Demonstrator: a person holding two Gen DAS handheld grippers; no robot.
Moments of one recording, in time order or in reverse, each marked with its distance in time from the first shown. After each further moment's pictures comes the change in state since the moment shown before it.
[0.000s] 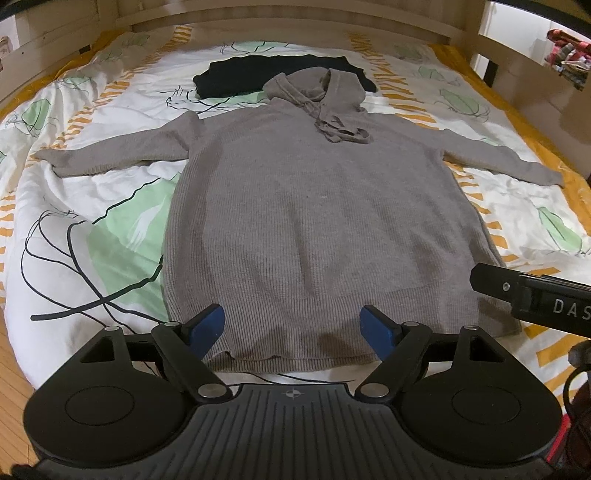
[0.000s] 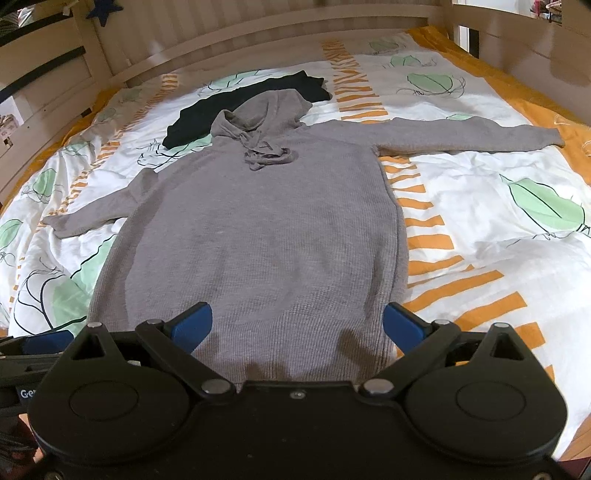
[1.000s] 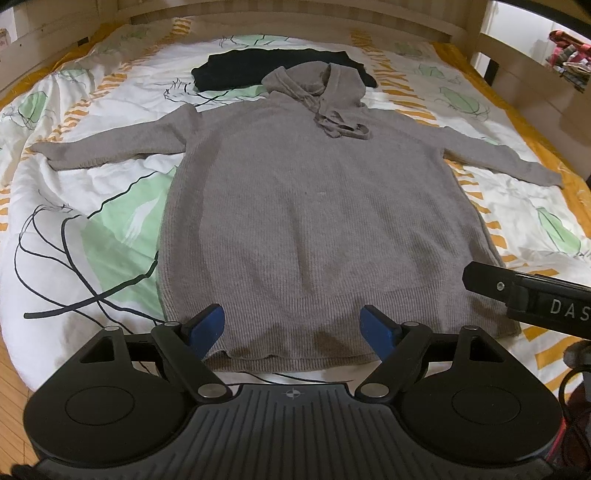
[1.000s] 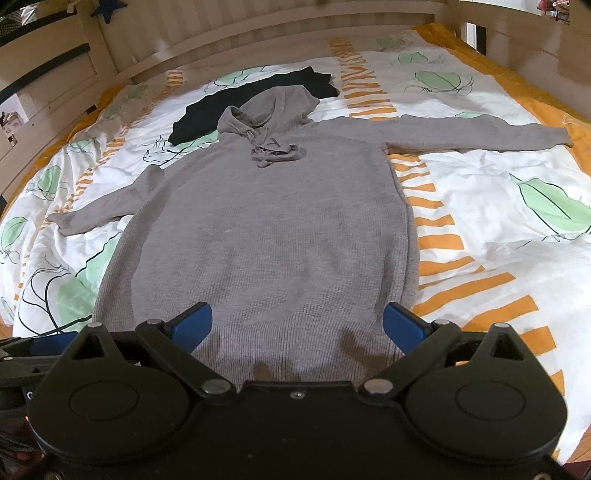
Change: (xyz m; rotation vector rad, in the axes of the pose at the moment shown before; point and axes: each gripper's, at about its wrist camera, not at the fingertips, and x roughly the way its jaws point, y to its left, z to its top) left arm 0.005 0.002 0.001 -0.014 0.019 -0.015; right arm 0.006 0.006 0.002 -0.004 0.014 0.017
